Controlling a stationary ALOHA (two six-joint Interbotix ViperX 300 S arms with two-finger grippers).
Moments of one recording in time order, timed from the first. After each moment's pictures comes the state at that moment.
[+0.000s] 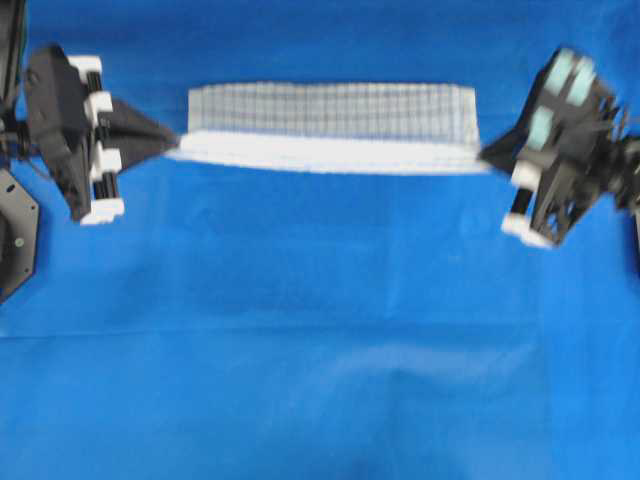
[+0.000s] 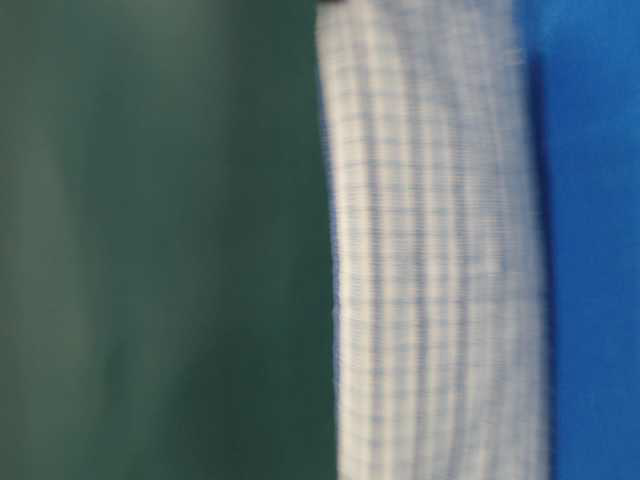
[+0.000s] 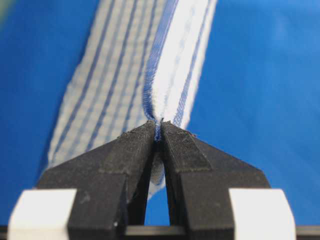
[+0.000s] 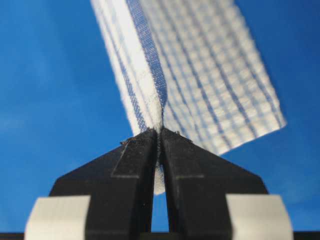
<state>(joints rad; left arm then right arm) 0.19 -0.66 1.18 -0.02 -0.09 0.15 0.08 -0.46 0.83 -0.61 0.64 0.85</state>
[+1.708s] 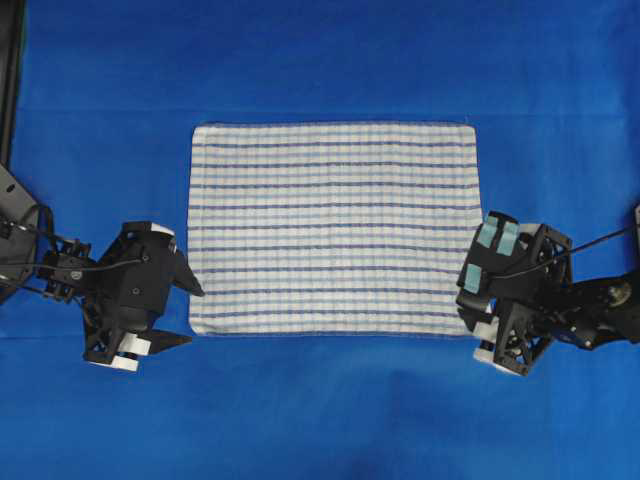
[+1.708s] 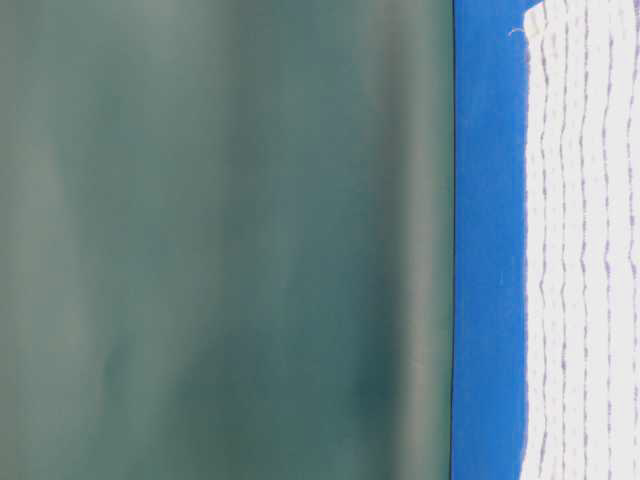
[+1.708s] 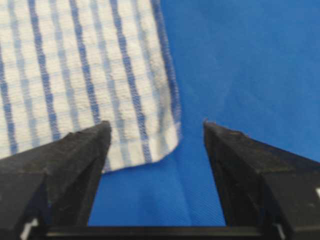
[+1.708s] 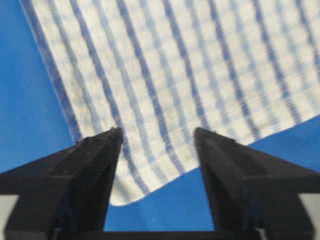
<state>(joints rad) -0.29 -0.29 1.08 -0.03 -0.09 -0.10 0.42 -0.15 0.82 -0.66 0.61 1.34</state>
